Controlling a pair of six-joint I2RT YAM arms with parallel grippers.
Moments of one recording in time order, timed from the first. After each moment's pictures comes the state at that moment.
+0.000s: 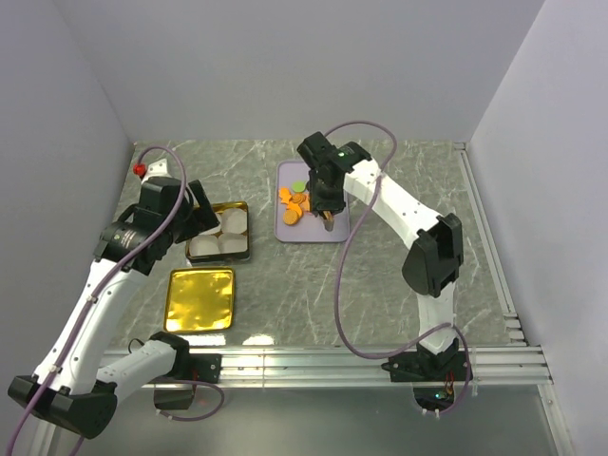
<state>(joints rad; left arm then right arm) -0.33 0.99 1.21 -0.93 -0.29 -0.62 0.65 1.99 1.97 -1.19 0.19 0.60</state>
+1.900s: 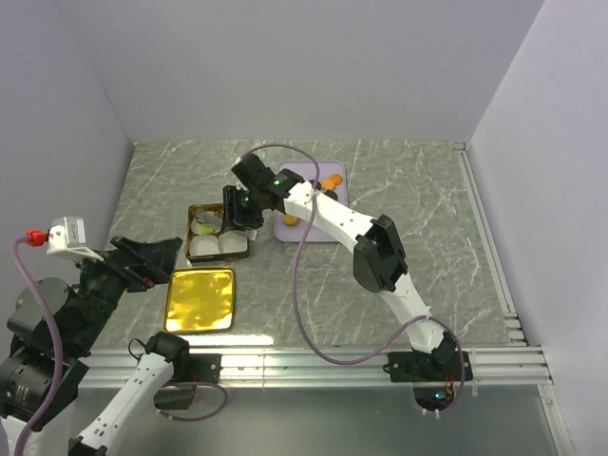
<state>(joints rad) -0.33 0.44 1.31 -0.95 -0.08 -0.60 0.88 2.35 2.26 -0.78 -0.26 0.71</state>
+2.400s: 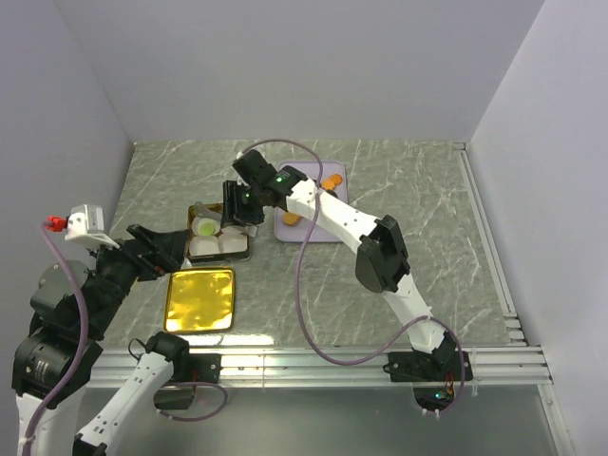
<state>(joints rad) -0.33 0.47 1.24 -0.88 -0.10 -0.56 0.87 2.34 2.27 -0.78 -0.23 0.71</state>
